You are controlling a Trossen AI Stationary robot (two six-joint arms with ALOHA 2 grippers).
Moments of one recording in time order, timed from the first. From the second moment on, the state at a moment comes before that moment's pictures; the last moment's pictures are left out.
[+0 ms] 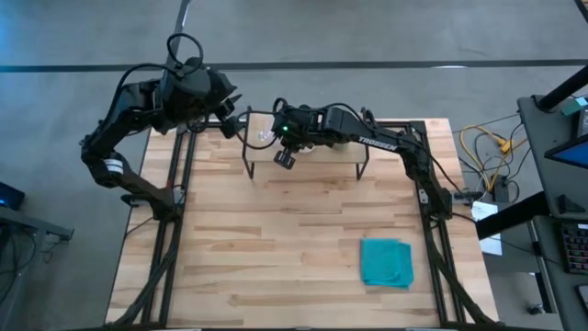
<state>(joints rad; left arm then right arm) 0.24 1.43 2.14 -1.25 -0.58 0.11 -0.20 2.15 2.35 -1.13 0.27 0.10</state>
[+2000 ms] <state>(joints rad) 0.24 1.42 2.14 -1.29 -0.58 0.12 -0.09 1.76 2.35 -1.19 0.21 0.13</state>
